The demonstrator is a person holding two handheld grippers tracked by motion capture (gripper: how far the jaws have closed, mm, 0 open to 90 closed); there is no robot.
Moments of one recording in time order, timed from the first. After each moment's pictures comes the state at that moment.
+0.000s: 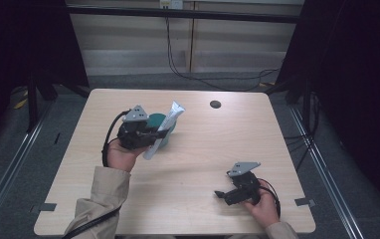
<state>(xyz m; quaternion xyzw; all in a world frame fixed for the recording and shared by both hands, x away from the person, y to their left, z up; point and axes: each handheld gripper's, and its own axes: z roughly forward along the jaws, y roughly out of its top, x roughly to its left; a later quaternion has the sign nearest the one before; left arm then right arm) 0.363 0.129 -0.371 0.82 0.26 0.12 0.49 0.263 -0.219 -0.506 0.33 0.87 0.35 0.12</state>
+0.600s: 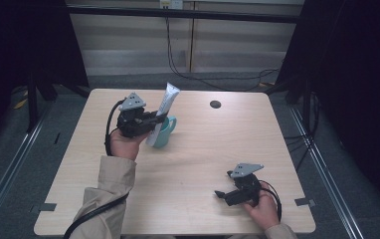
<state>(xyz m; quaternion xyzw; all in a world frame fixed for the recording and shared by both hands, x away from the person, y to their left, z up) 0.383 0.129 -0.361 0.78 0.29 0.16 0.53 0.260 -0.223 -0.510 0.33 0.86 0.37 0.12</state>
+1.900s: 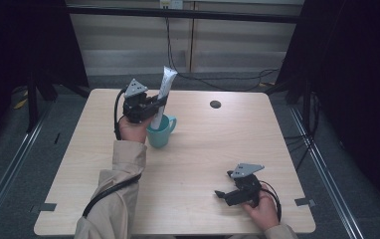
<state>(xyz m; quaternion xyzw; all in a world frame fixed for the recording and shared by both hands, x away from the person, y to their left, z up) 0.427 0.119 -0.367 0.73 0.33 0.20 0.56 0.260 -0.223 -0.511 0.33 0.86 0.37 0.12</state>
